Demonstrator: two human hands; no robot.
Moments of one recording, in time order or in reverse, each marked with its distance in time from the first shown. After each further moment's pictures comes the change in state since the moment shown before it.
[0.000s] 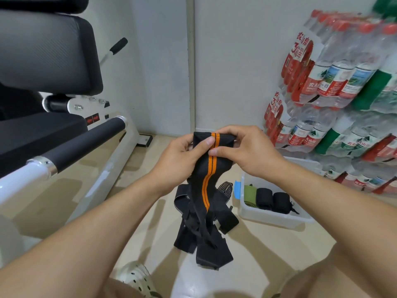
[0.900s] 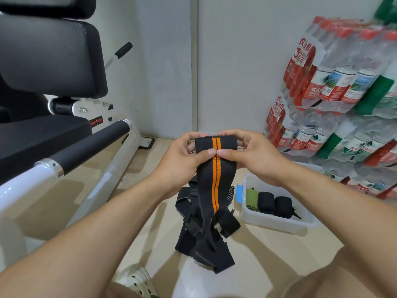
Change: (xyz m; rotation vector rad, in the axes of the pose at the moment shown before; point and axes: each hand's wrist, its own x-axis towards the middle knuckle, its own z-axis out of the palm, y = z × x) left_hand -0.002 0.005 -0.002 -0.156 0.042 -0.029; right_hand 0.000 0.007 -0.006 0.257 -0.082 0.161
